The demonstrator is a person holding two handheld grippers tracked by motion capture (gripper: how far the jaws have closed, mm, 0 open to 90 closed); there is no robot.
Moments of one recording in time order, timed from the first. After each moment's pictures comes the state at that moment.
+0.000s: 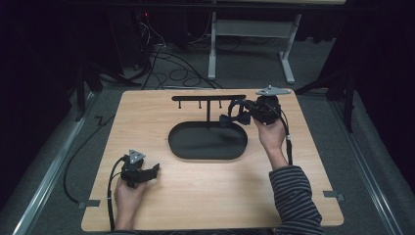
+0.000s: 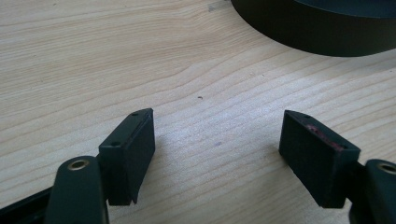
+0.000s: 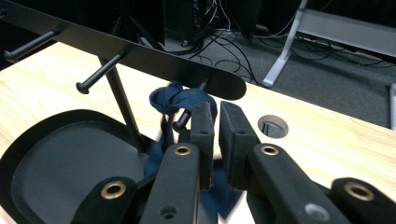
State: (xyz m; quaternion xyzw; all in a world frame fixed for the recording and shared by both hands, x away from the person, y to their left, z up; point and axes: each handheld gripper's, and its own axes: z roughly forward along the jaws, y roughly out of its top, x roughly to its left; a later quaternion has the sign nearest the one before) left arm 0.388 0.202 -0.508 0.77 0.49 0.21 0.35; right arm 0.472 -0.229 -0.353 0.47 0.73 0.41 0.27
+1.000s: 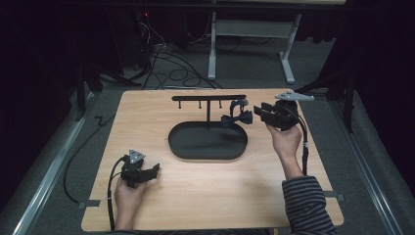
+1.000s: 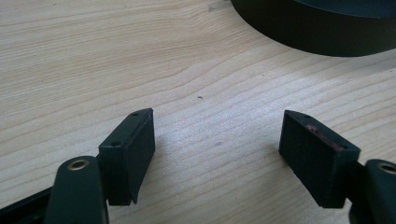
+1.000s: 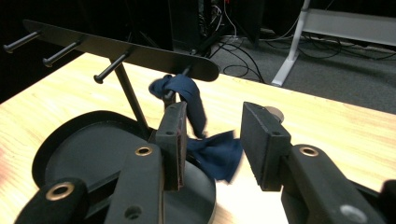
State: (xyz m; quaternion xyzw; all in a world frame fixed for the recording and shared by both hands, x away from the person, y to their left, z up) left arm 0.388 0.202 -0.508 0.77 0.49 0.21 0.35; right arm 0.441 -0.268 -0.346 0.48 0.71 0.45 0.24
